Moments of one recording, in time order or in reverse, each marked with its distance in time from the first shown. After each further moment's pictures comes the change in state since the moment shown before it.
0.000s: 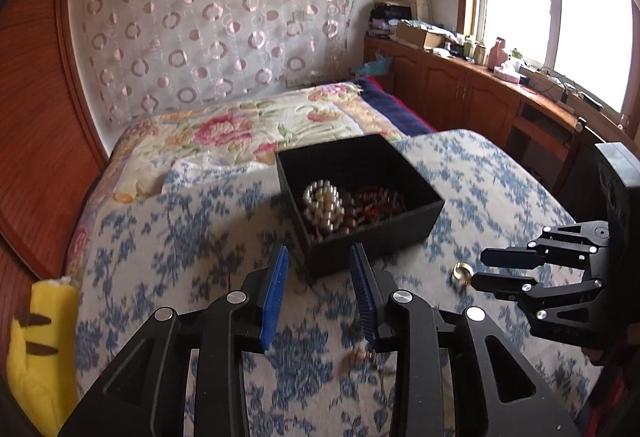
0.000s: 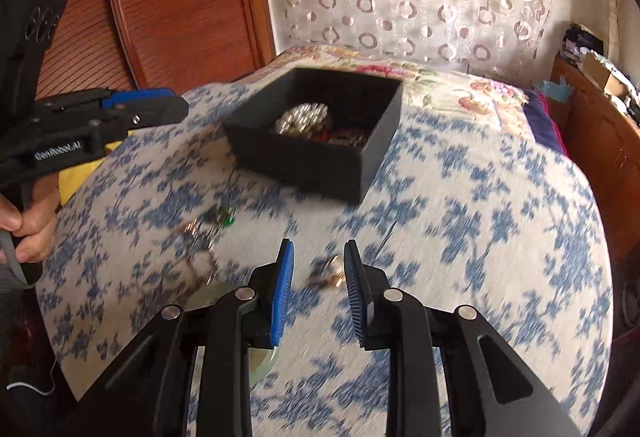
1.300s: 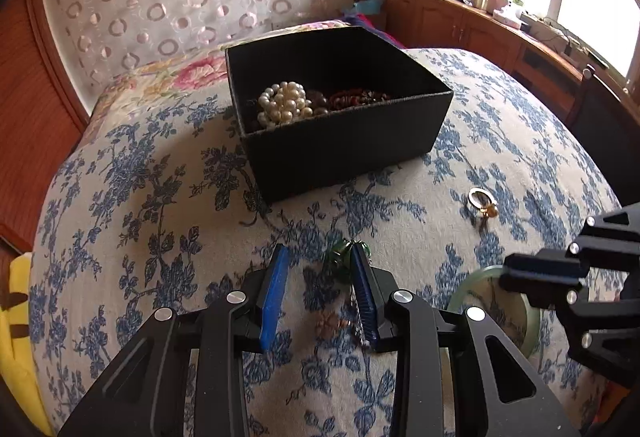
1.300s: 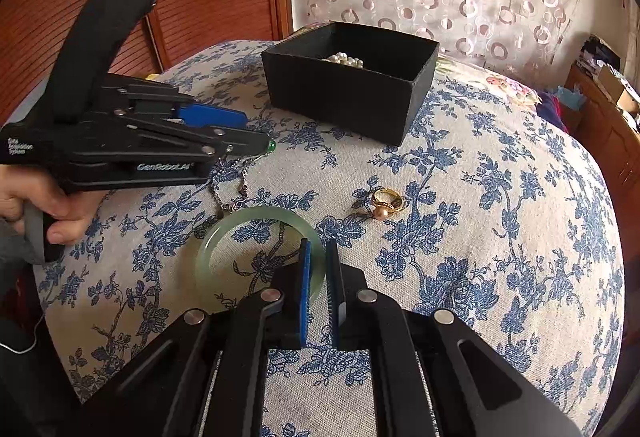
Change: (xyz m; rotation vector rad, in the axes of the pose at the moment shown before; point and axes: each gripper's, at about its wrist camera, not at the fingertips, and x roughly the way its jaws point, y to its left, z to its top) left arm 0.063 -0.028 -0.032 0.035 0.209 -0.020; right arm 0.003 0.024 -0.037 -0.088 0.059 0.002
